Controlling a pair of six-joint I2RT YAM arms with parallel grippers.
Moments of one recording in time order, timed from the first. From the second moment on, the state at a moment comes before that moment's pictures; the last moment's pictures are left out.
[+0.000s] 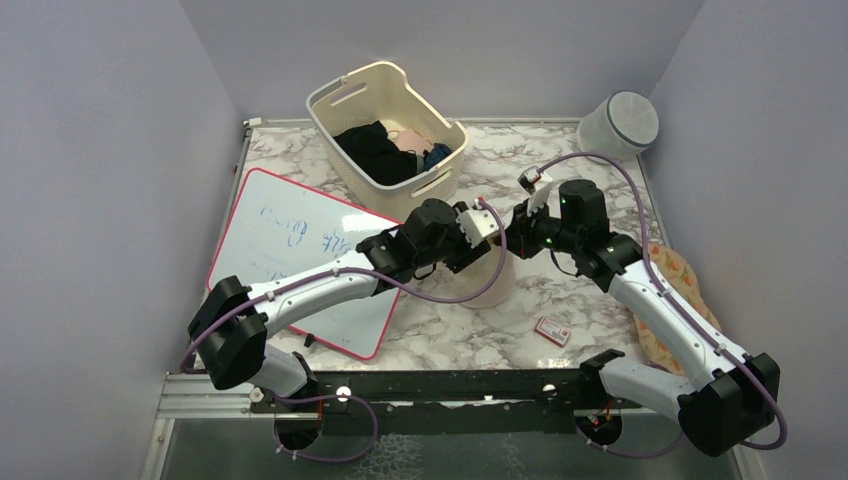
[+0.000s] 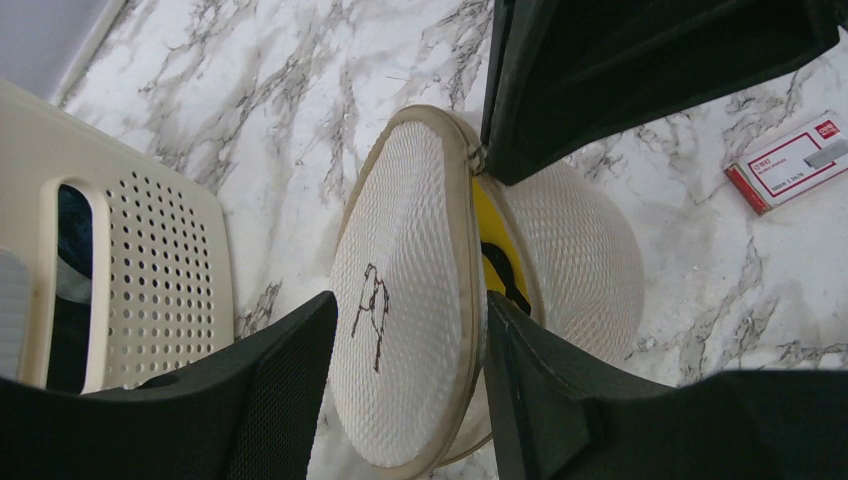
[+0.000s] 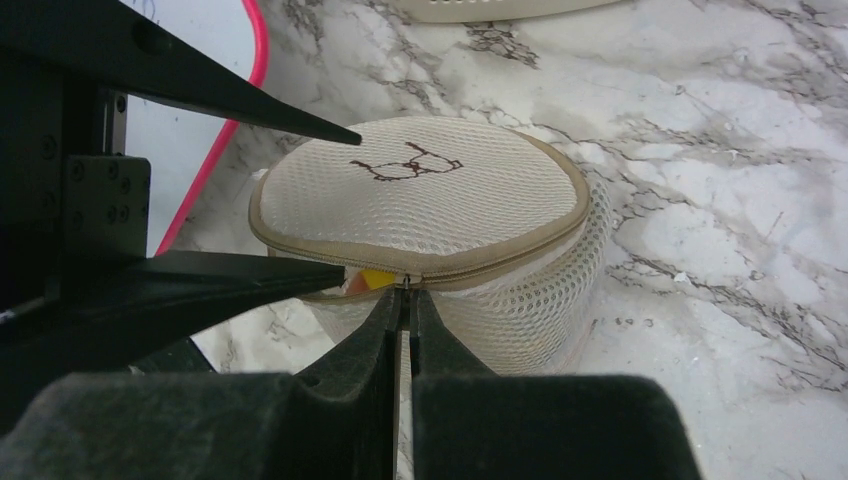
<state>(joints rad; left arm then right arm) -0.94 1.45 1.05 -0.06 0.03 0.26 0.42 1.07 0.88 -0.36 -0.42 0.08</state>
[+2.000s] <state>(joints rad) -1.05 1.36 0.97 0.01 -0.15 0.38 0.42 1.13 0.90 -0.35 -0.22 0.13</state>
